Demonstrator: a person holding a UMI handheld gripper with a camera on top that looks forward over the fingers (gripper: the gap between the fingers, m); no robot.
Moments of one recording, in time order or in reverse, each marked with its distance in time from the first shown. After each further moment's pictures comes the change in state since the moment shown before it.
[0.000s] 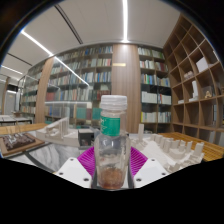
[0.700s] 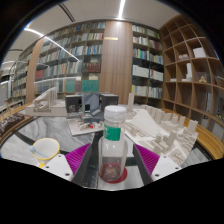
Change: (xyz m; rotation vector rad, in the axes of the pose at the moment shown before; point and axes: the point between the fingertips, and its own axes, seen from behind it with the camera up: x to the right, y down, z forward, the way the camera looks) arm 0.019 0.113 -0.023 -0.295 0.119 -0.001
